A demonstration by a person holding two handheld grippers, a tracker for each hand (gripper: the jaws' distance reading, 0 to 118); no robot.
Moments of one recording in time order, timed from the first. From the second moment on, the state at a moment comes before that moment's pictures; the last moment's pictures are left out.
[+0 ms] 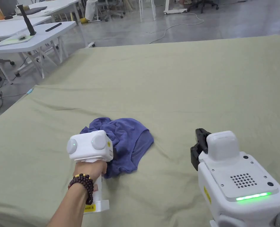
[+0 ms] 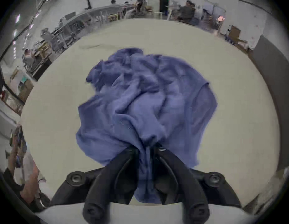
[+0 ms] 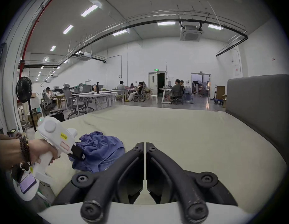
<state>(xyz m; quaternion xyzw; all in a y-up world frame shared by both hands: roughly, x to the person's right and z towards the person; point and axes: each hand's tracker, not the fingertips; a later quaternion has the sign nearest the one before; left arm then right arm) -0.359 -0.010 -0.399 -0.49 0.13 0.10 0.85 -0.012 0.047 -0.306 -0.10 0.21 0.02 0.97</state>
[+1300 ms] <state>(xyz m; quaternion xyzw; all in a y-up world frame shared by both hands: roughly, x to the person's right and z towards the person) -0.120 0.057 -0.298 -0.21 -0.11 0.08 0.97 0.186 0.073 -0.279 -0.09 -0.05 0.01 0.99</state>
